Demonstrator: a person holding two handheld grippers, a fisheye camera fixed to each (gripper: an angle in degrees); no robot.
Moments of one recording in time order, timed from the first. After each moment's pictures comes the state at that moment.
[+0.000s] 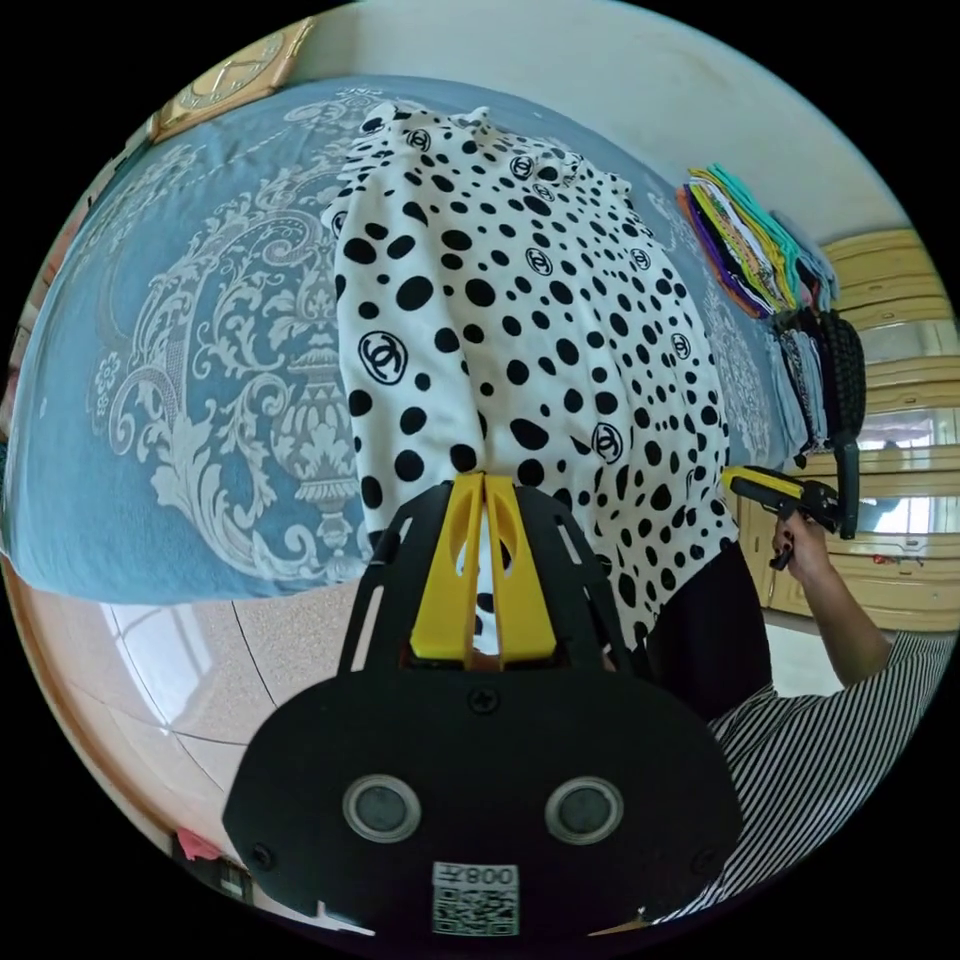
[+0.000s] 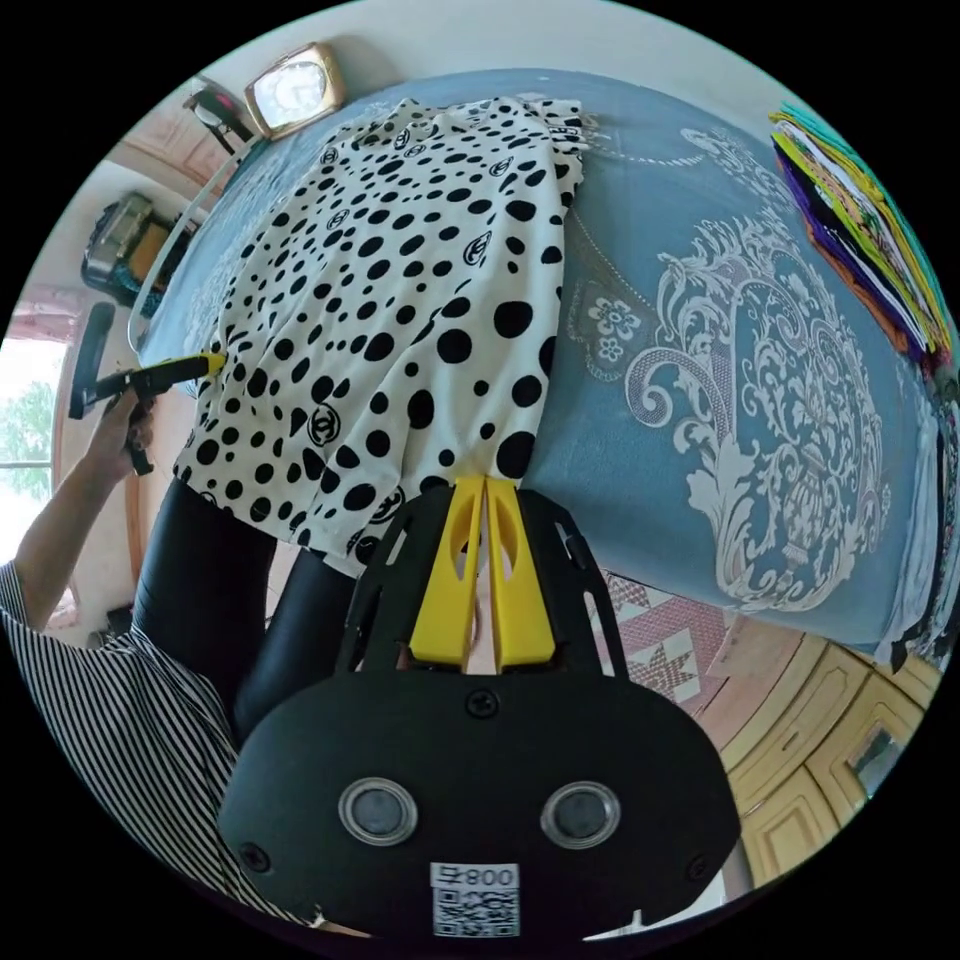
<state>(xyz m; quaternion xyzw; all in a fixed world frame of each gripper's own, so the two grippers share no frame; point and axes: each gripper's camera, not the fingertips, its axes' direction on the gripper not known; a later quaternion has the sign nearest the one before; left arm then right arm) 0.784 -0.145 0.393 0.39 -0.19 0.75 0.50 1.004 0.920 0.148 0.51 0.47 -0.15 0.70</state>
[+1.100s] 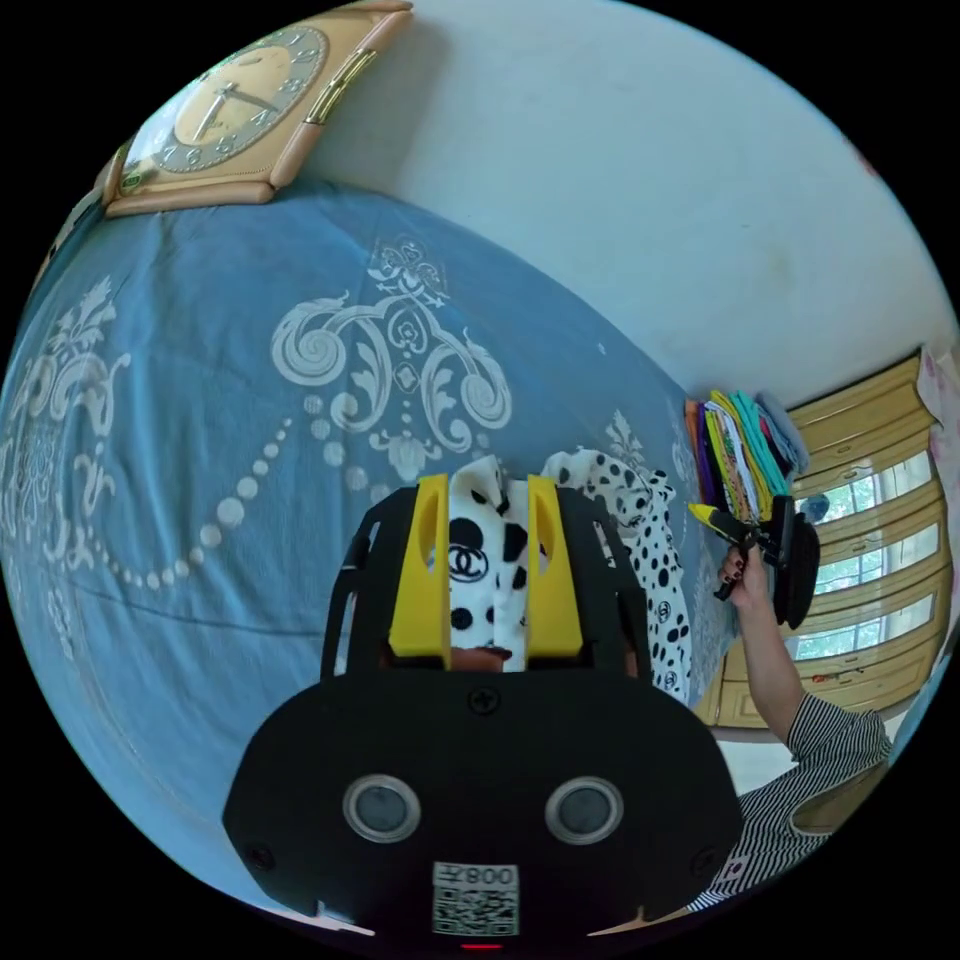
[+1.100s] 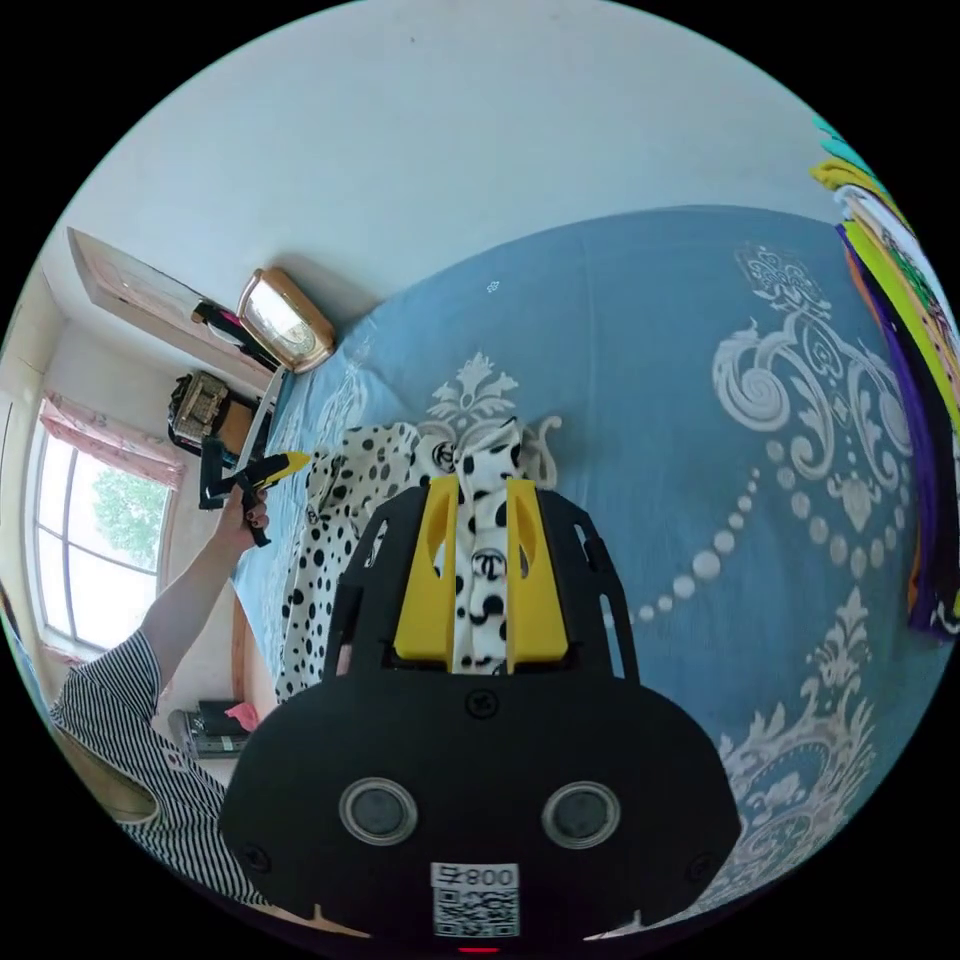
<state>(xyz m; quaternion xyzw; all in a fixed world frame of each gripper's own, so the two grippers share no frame) 1.202 -0.176 0.176 0.39 -0.03 0.78 0.48 0.795 0.794 -0.336 0.60 0.29 -0.30 0.68</state>
